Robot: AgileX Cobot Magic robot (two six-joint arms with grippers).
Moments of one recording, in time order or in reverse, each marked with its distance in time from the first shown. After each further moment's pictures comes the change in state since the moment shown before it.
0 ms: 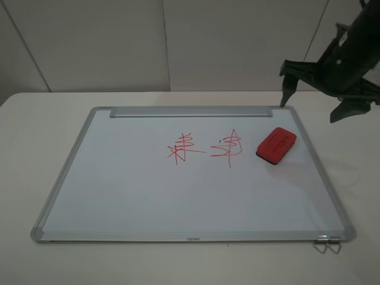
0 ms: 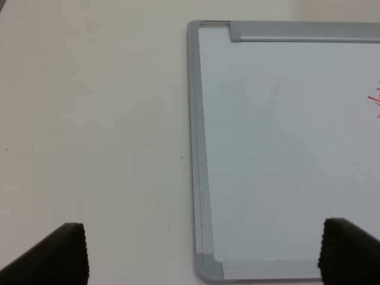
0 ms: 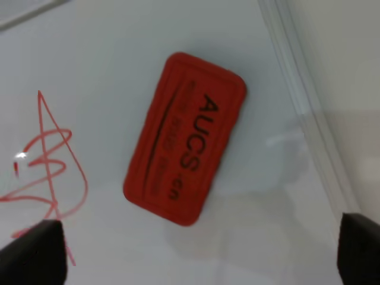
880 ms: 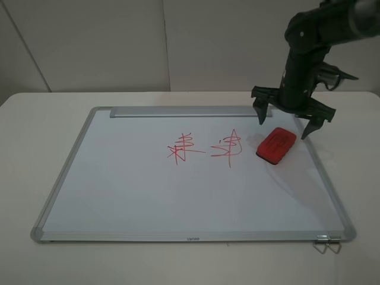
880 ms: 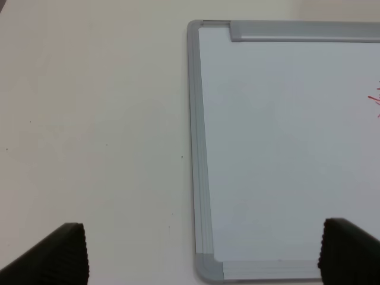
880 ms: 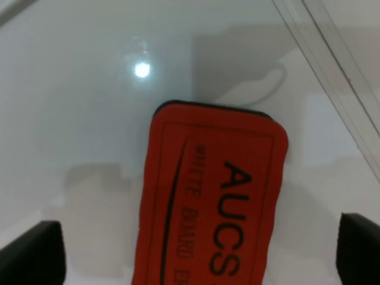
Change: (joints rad) left arm 0.000 0.000 0.000 0.000 0.000 0.000; right arm 0.072 0.428 -0.268 -0.136 0.078 0.381
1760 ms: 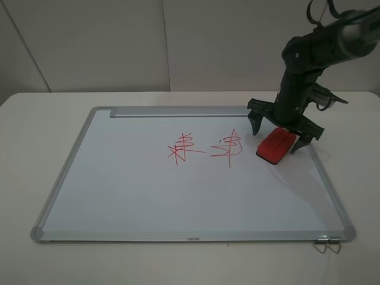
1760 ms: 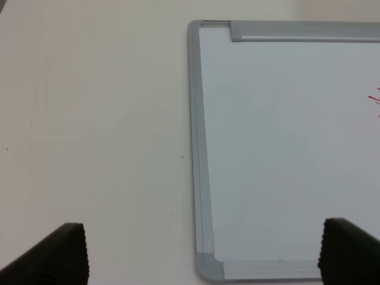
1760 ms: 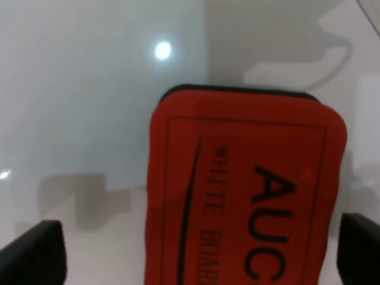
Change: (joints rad) left arm 0.000 0.000 0.000 0.001 0.000 0.000; right arm -0.017 0.049 0.061 0.083 -0.127 0.017
